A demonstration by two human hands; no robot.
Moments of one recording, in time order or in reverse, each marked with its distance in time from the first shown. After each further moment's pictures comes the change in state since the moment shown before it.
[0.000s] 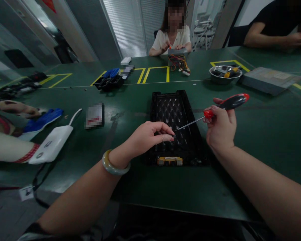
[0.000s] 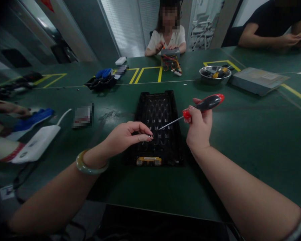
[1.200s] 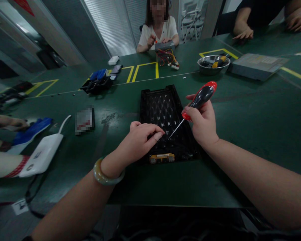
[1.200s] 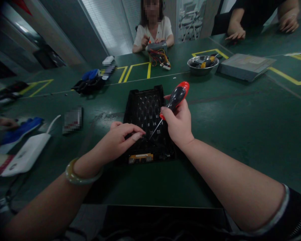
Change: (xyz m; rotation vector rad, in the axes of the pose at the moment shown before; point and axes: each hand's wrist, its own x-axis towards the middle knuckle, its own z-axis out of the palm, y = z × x) left_hand -0.004 0.007 0.014 0.532 -0.024 0.058; right_hand -0.016 -0.002 -0.002 -0.185 -0.265 -0.056
